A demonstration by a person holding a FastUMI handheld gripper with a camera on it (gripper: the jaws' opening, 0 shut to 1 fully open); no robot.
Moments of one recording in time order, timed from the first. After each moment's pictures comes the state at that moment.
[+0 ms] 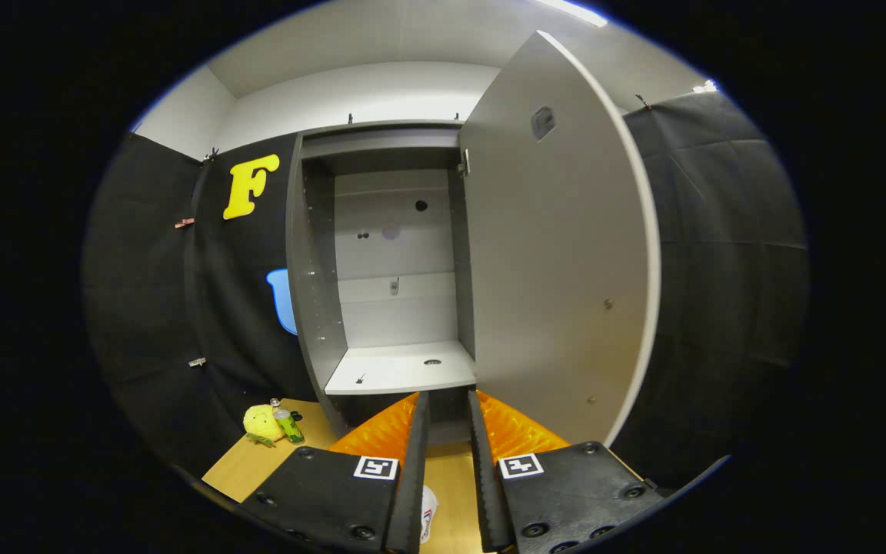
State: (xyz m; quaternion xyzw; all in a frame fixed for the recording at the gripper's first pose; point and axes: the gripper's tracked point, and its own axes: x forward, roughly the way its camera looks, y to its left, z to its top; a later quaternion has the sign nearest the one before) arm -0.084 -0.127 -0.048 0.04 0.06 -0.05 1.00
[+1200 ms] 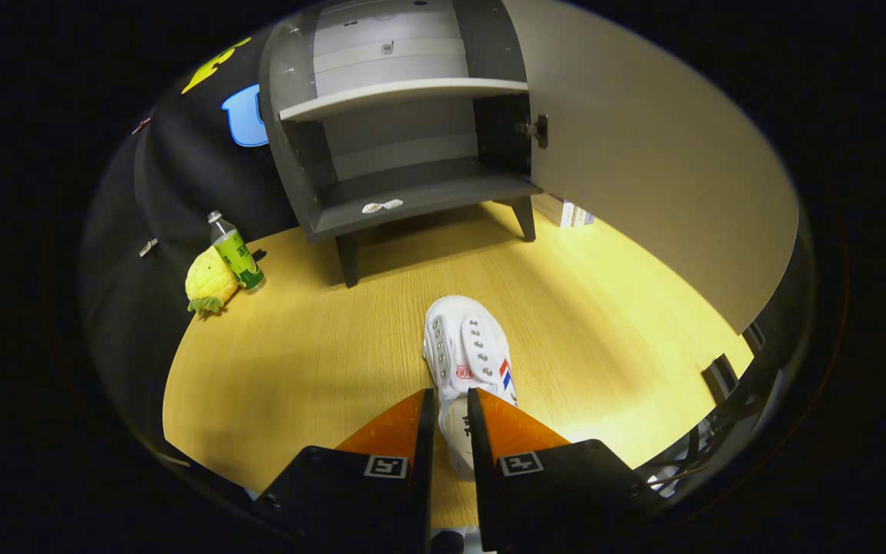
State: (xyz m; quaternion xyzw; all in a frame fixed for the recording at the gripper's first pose) arm -0.085 -0.046 -0.468 0.08 0.37 -0.09 0.92
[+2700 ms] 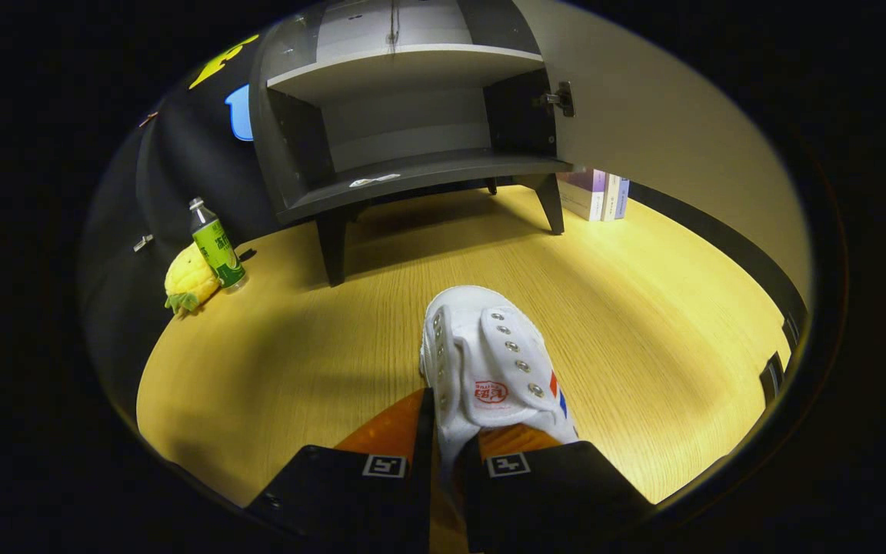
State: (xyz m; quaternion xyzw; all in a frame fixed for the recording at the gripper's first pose) arm -0.027 -0.050 -0.534 0.08 0.32 -0.07 0.94
